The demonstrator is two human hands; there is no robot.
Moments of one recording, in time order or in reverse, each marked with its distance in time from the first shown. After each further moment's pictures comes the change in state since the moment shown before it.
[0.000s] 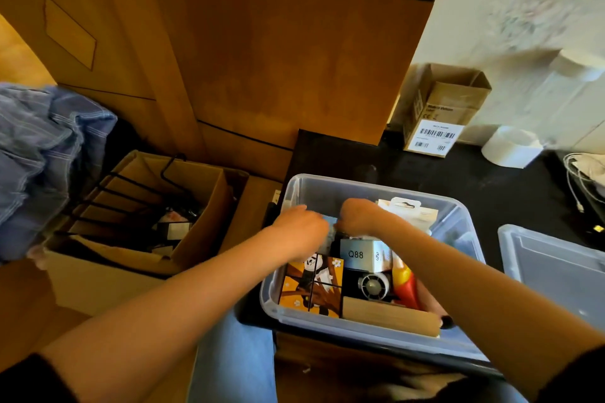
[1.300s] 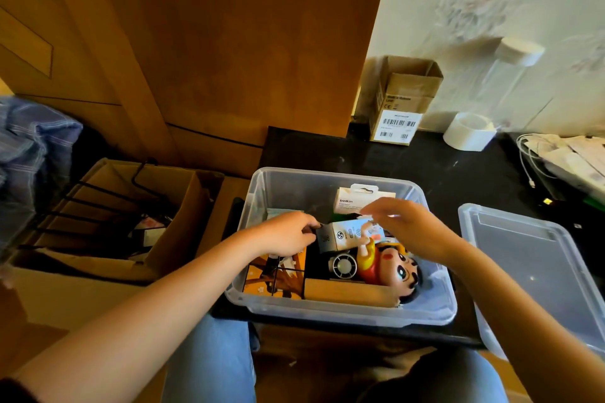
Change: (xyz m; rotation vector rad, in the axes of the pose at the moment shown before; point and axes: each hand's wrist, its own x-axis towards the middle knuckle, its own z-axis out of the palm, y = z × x) left_hand 0.018 0.025 0.013 -0.889 -0.045 -0.017; right_hand -0.127 0.100 0.003 0.630 0.318 -0.203
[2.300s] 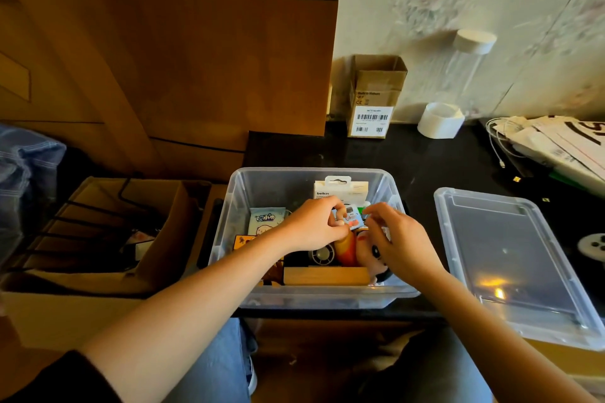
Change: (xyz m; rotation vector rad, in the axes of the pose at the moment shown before) left_hand 0.008 0.067 0.030 -0.112 0.186 0.215; right_hand -0.046 0.032 0.033 -0.152 0.406 -0.015
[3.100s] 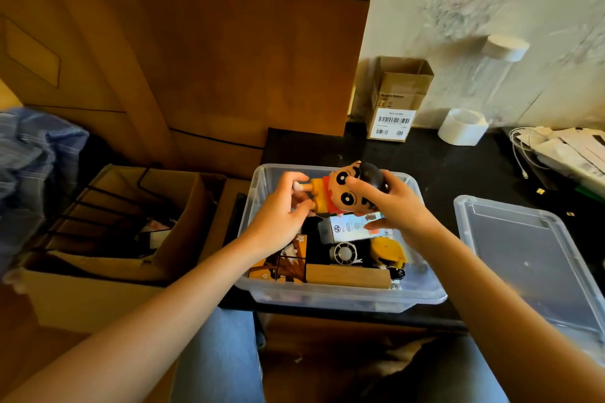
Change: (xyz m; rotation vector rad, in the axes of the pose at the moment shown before) left_hand -0.049 -0.040 -0.038 -0.336 0.401 0.058; right_hand 0.050 -0.070 -0.011 0.784 -0.190 0.346
